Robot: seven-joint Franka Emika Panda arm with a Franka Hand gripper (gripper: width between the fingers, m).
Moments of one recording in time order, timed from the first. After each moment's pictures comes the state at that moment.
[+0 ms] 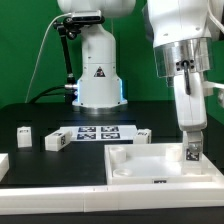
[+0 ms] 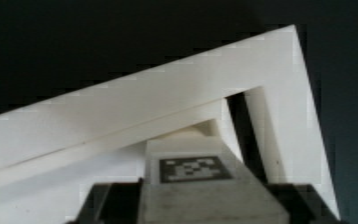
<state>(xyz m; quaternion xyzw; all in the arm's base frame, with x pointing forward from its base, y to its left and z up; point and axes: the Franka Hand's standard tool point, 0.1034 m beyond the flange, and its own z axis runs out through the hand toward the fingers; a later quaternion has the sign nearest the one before) 0.607 0.124 0.066 -0.56 0.82 0.00 0.11</state>
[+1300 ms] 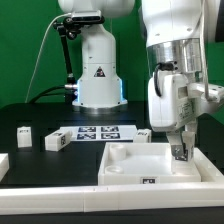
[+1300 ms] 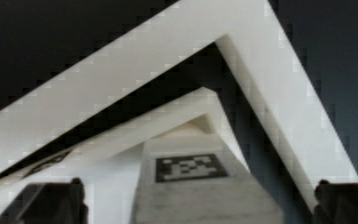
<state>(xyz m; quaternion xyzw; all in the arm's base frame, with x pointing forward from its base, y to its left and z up) 0.607 0.109 0.066 -0.50 0.86 -0.01 0.11</state>
